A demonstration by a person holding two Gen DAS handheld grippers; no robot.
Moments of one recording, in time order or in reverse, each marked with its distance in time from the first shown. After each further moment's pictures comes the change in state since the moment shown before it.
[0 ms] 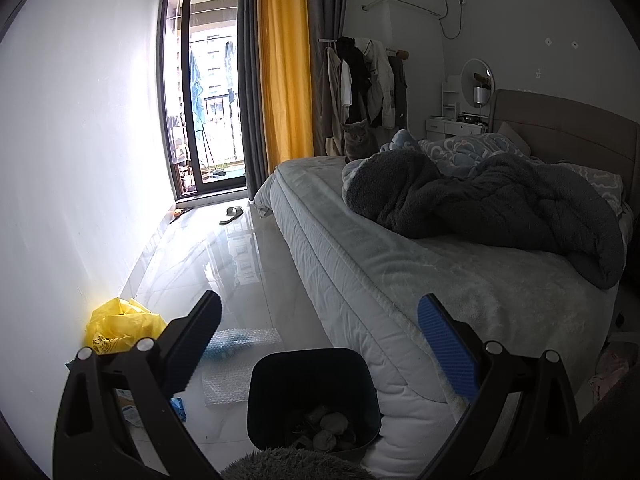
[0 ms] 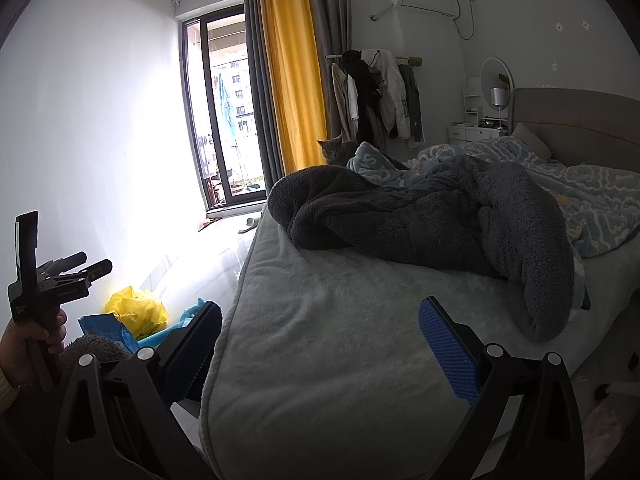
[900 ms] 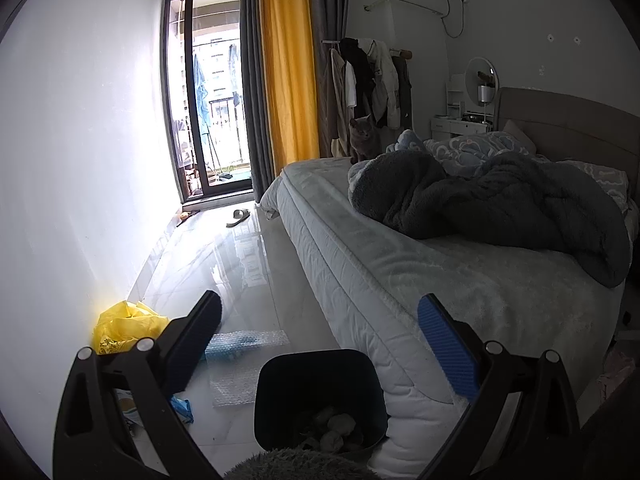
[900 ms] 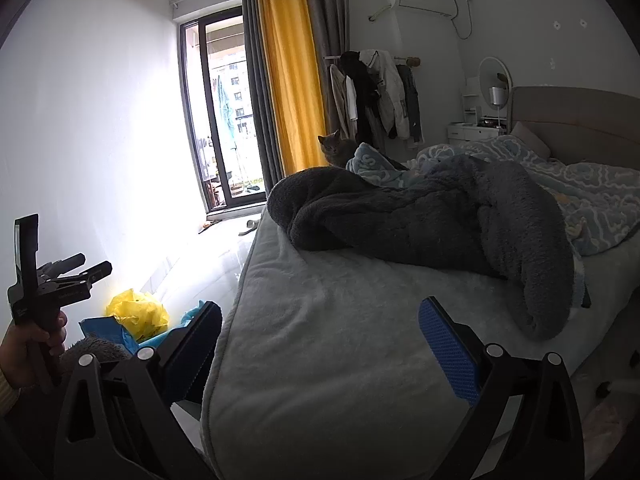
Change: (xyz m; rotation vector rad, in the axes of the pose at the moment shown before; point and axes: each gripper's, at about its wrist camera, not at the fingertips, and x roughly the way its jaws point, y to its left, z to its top) left arm -0.001 -0.003 0.001 0.008 -0.002 0.022; right arm 0.001 -0.001 -0.002 0.010 -0.004 0.005
